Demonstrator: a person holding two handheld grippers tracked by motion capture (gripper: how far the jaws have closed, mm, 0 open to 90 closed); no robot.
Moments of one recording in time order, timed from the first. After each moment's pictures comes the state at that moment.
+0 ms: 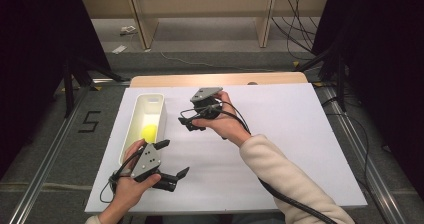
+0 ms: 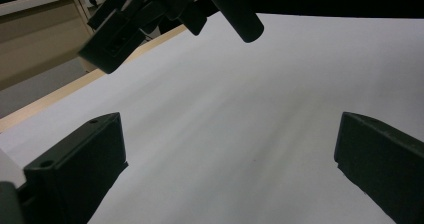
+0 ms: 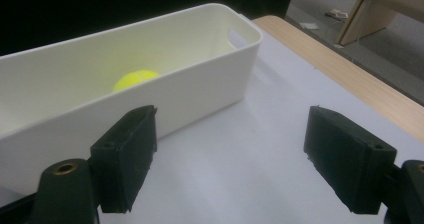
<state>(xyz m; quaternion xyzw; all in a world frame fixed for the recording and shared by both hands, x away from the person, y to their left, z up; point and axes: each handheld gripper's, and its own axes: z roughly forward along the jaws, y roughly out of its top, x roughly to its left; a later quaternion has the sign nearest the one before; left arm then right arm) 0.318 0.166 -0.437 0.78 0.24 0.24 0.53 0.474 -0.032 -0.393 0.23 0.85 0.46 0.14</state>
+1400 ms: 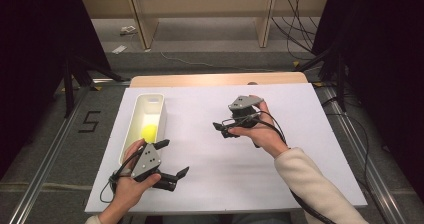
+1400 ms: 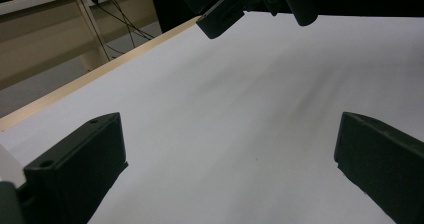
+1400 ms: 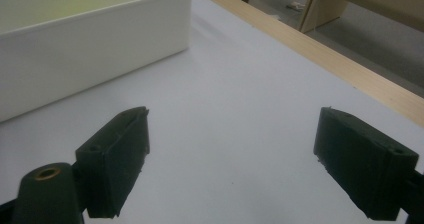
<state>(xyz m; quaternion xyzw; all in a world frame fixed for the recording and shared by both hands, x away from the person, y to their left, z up) 0.318 0.166 -0.438 0.78 0.24 0.24 0.53 0.455 -0.129 -0.408 0.27 0.83 0.45 0.18</state>
